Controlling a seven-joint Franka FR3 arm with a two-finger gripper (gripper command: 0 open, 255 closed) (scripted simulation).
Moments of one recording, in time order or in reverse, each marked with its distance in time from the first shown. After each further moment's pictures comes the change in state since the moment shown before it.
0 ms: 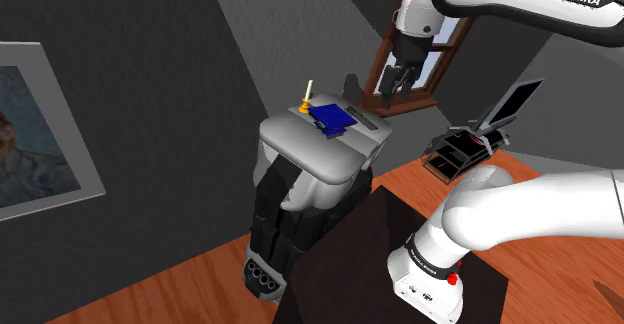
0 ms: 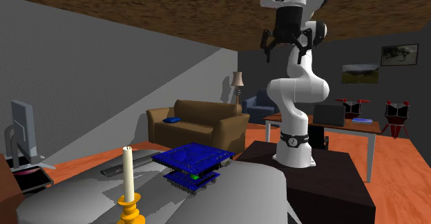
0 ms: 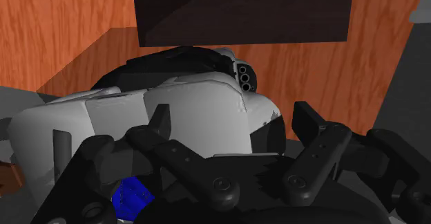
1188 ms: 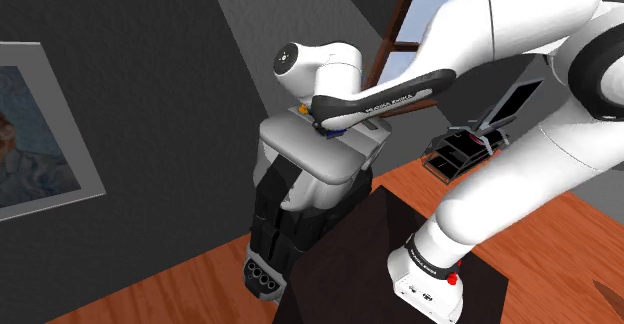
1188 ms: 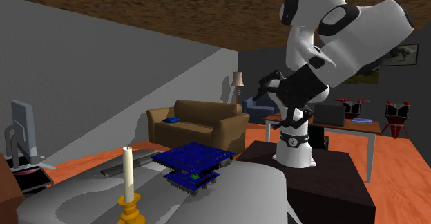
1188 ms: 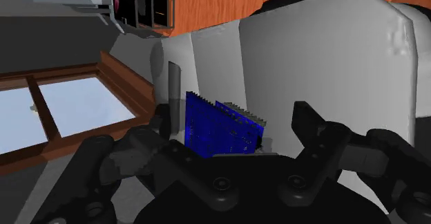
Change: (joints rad) arm -0.153 0.608 0.457 -0.023 -0.650 0.271 0.651
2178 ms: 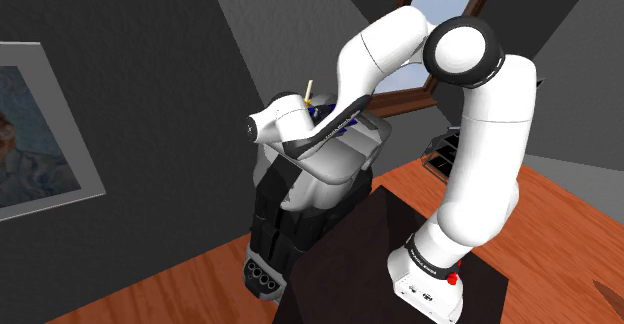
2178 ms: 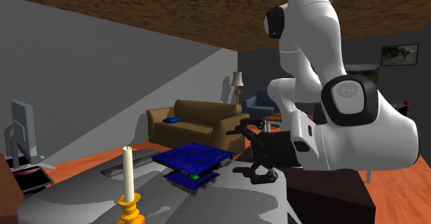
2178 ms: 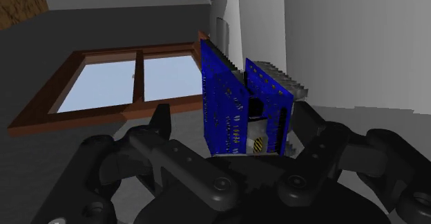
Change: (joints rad) arm 0.051 0.614 -0.050 0.257 -0.525 -0.304 0.406
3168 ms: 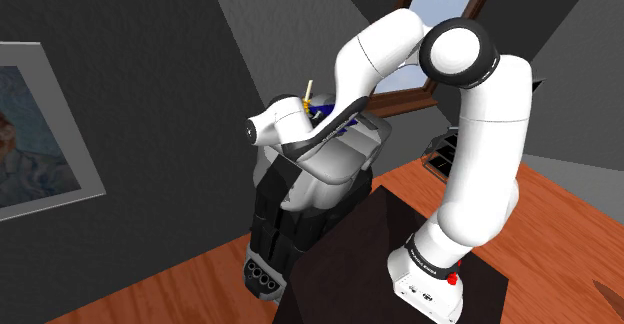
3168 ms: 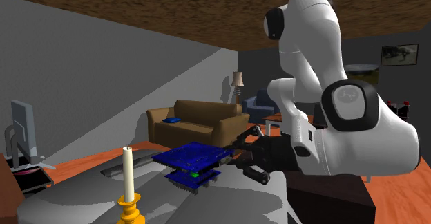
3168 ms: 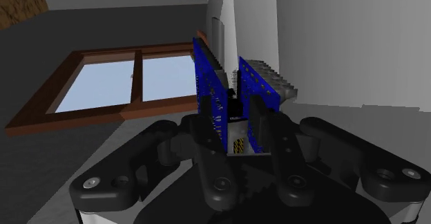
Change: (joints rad) arm 0.004 0.022 -0.003 0.008 -0.005 -0.001 0.014
